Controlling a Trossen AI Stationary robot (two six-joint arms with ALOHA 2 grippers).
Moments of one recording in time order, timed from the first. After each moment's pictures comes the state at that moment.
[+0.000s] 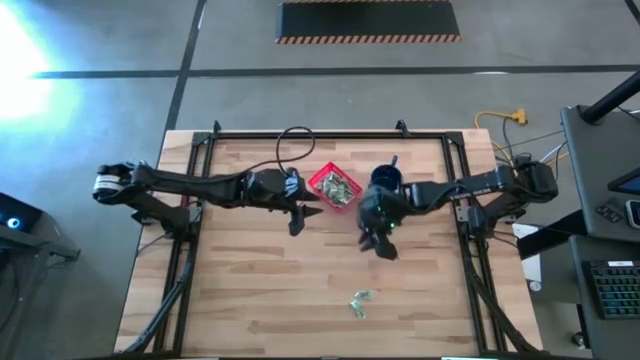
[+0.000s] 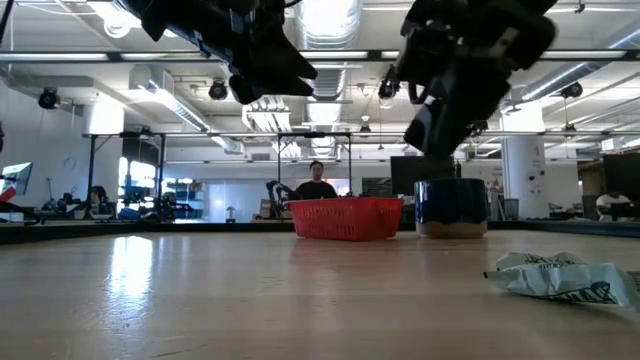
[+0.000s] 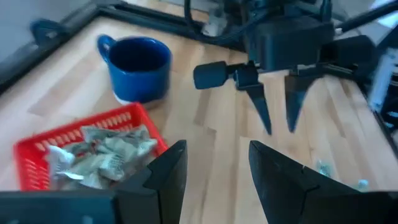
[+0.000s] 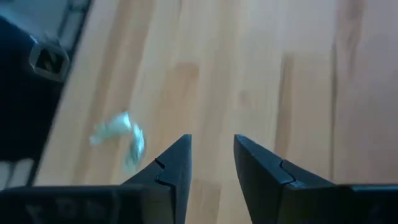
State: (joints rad) left arm 0.05 1.35 0.91 0.02 -0.03 -0.22; right arm -0.04 1.49 0.85 -0.27 -0.46 0.10
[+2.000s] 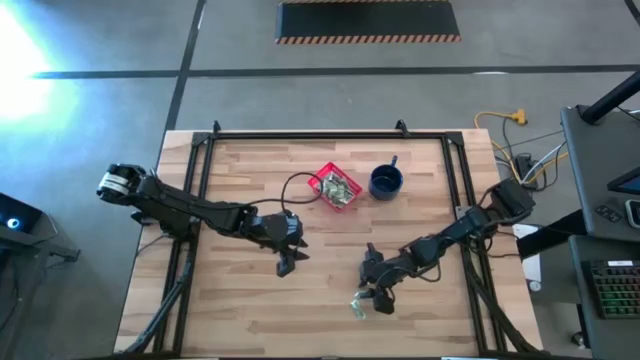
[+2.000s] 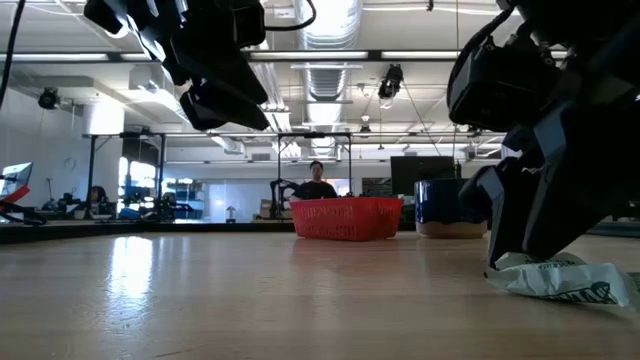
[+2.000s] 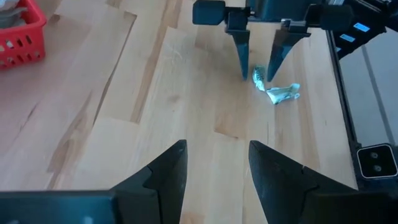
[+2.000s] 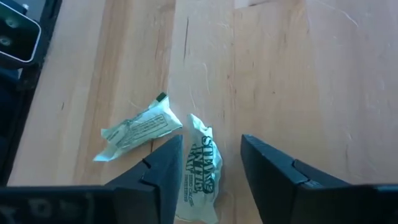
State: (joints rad) left arm -0.22 1.41 0.86 -0.11 -0.01 -0.49; right arm 0.47 1.79 0.69 0.26 -0.02 0.58
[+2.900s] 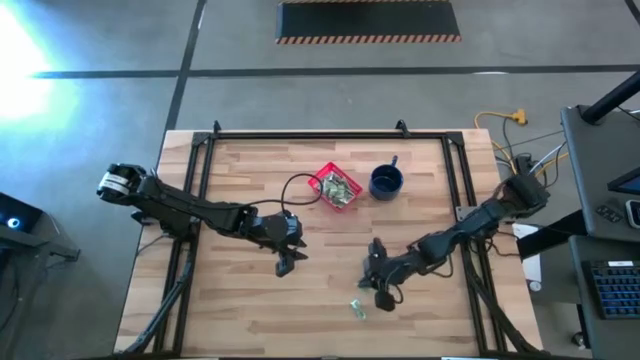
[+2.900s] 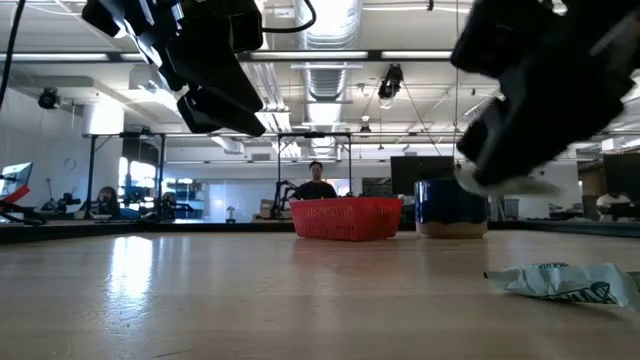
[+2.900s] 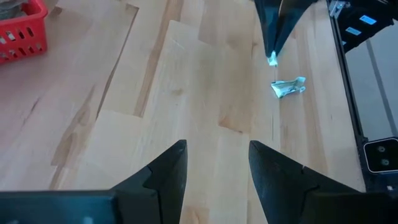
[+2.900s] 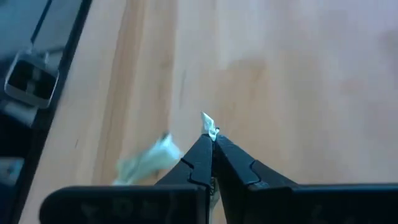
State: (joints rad) left arm -0.22 1.41 0.84 -0.12 -0.01 -0.48; right arm 0.50 1.64 0.69 0.20 0.11 0.57
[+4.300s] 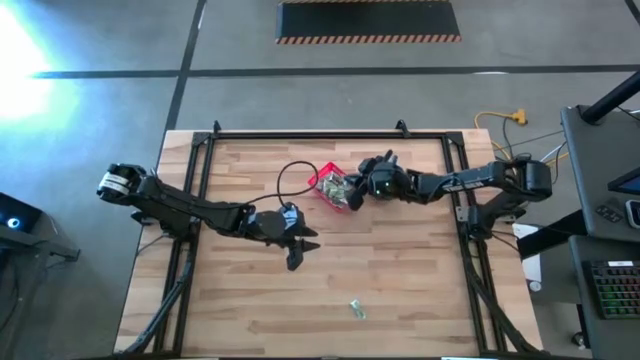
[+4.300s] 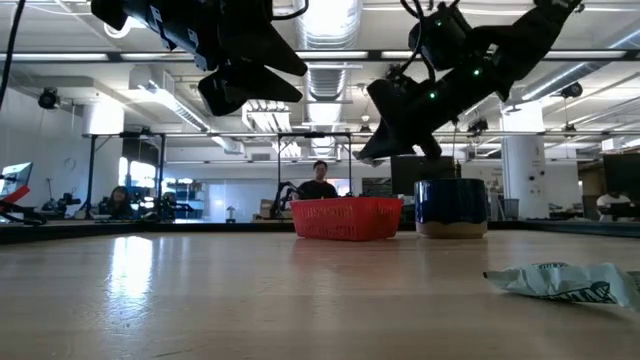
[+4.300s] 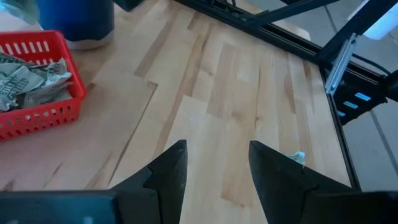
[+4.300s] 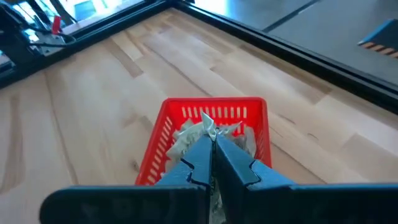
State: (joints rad) left arm -0.22 1.41 0.85 0.08 -0.17 -0.52; right arm -0.21 1.51 0.69 0.33 0.27 0.38
